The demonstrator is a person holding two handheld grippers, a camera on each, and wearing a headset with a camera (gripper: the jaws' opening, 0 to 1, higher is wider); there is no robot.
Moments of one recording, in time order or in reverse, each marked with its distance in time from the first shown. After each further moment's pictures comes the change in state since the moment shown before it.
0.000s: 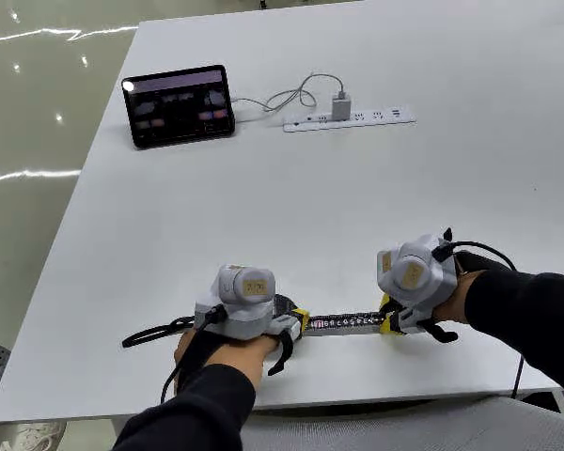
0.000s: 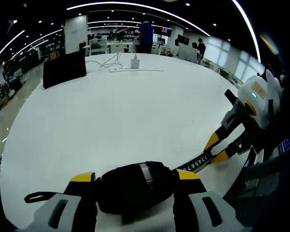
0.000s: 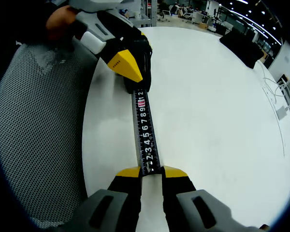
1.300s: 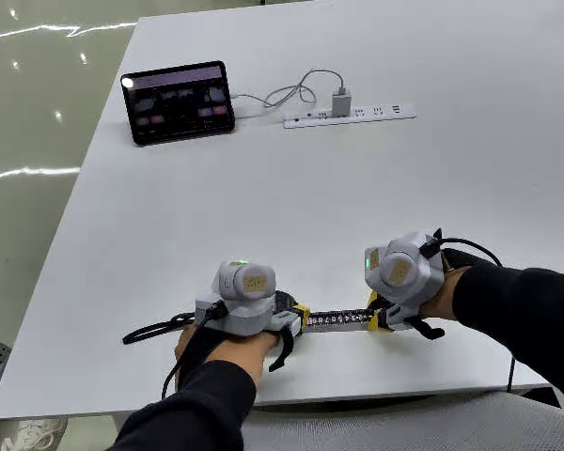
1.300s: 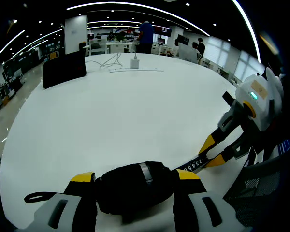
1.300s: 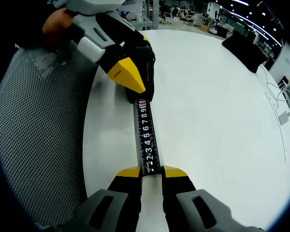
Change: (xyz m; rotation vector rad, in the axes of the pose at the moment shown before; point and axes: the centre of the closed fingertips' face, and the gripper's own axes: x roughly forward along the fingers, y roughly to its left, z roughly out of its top) left arm 0.000 0.000 0.000 0.000 0.000 -0.001; right arm 0.008 0.003 0.017 -0.005 -0.025 0.008
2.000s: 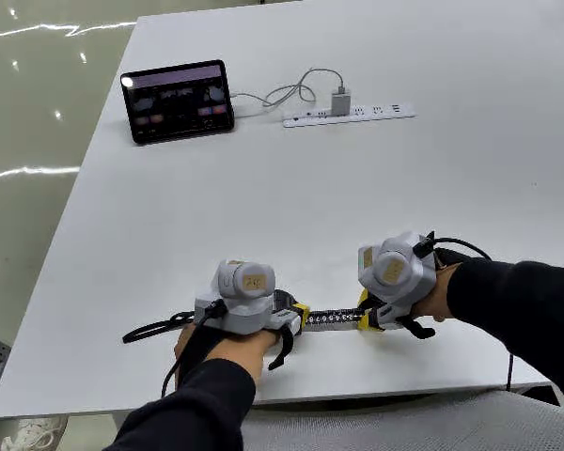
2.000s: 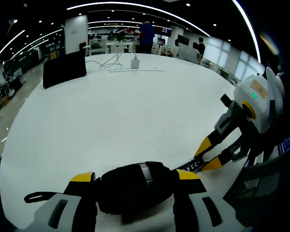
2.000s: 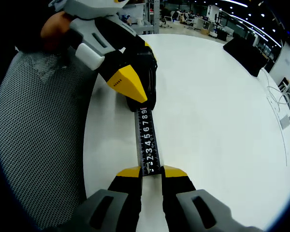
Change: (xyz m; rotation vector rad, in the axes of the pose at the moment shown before) left arm 0.001 0.000 0.000 -0.002 -0.001 -0.001; right arm 0.007 0.003 0.012 -0.008 -0.037 0.007
